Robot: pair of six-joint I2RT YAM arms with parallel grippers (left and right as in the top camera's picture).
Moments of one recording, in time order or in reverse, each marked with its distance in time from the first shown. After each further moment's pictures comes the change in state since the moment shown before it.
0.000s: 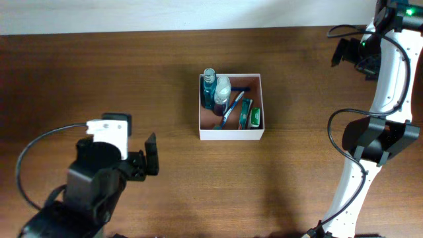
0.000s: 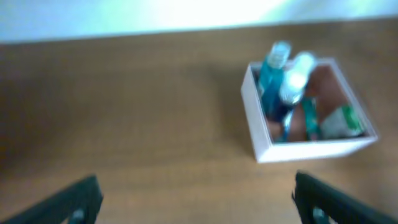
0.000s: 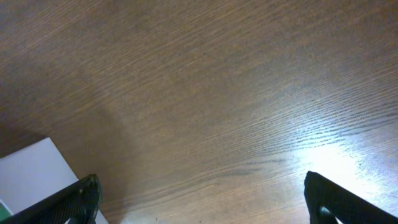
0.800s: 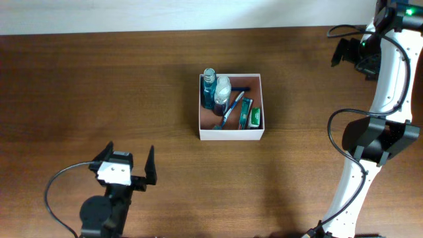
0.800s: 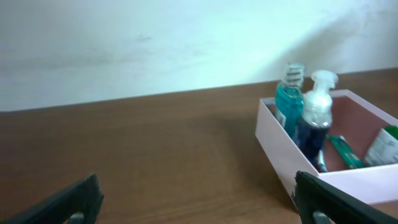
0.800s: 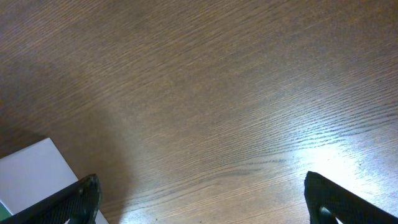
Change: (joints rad) left arm 0.326 -0.594 -0.926 0.815 0.306 0.246; right arm 0.000 0.000 0.000 0.000 0.000 0.000
